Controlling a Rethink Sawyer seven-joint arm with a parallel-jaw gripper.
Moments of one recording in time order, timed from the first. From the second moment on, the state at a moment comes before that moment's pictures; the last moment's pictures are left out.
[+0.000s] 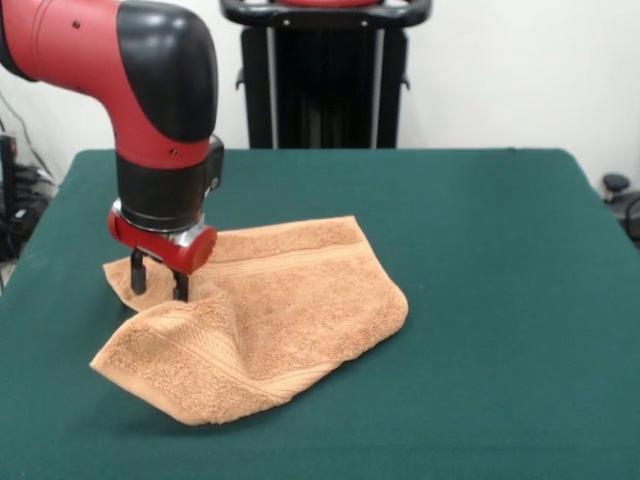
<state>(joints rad) -0.43 -0.36 -0.06 1.44 -0.18 0.39 1.97</state>
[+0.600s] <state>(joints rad) -0.56 -0.39 -0.07 1.46 -0.29 0.39 1.97</state>
